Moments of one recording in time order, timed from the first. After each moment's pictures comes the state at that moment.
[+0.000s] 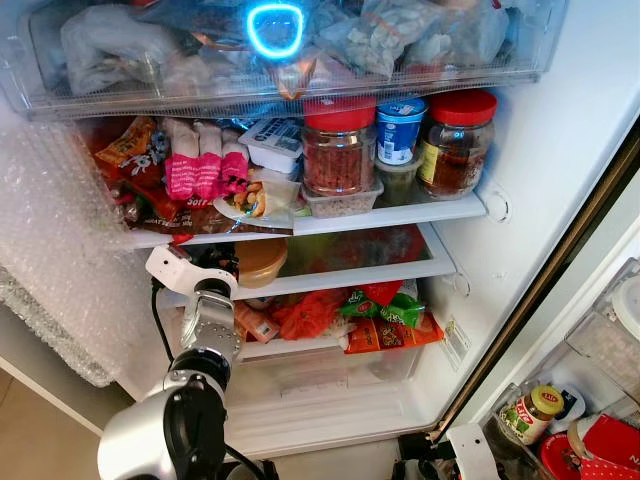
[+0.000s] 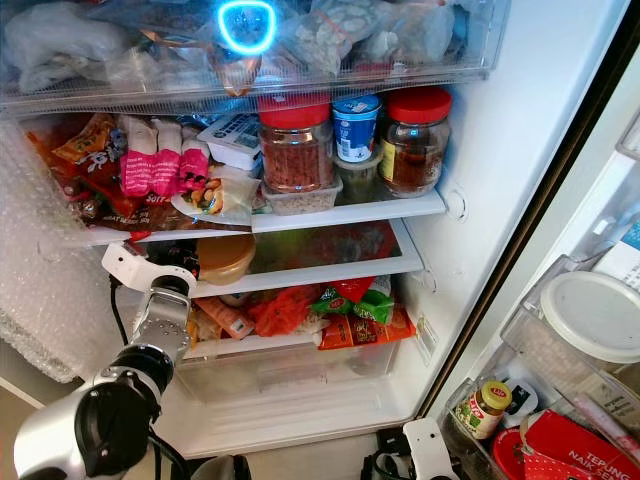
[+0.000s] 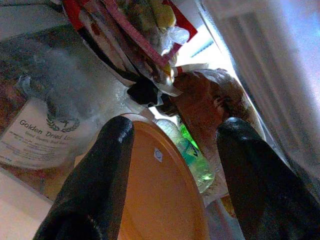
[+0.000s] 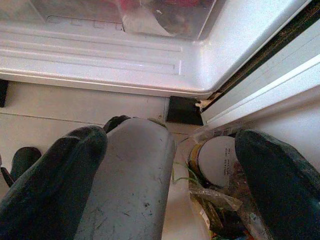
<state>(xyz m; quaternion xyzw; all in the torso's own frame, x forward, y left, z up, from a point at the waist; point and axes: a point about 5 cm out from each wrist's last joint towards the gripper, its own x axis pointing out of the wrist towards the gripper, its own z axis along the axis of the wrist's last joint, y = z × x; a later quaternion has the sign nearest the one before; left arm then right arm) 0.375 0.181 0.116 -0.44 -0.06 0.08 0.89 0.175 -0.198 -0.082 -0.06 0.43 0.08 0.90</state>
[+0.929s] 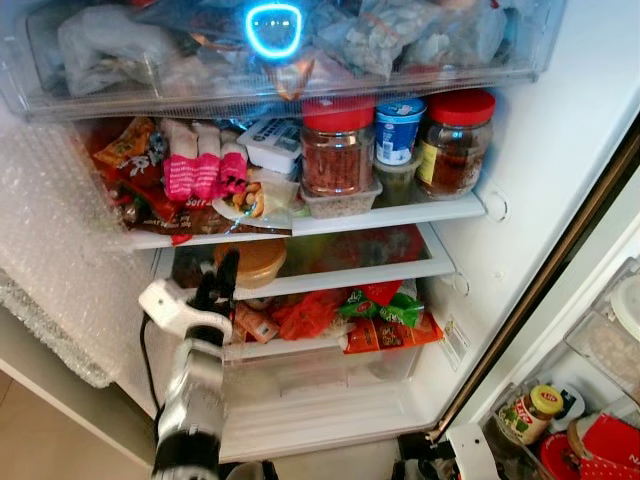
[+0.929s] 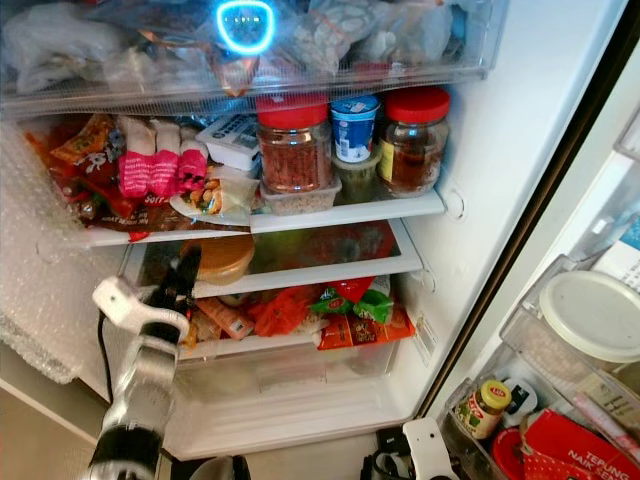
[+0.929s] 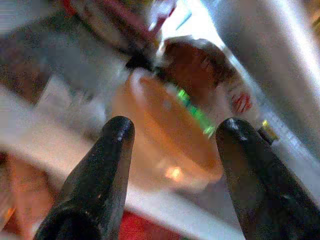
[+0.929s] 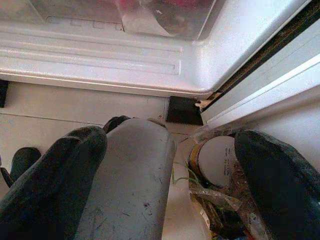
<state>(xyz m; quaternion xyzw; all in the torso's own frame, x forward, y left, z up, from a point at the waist) 0.317 0.183 0.084 -0.38 -0.05 0.01 0.92 0.175 -0.198 -0.082 -0.06 0.43 0.08 0.90</state>
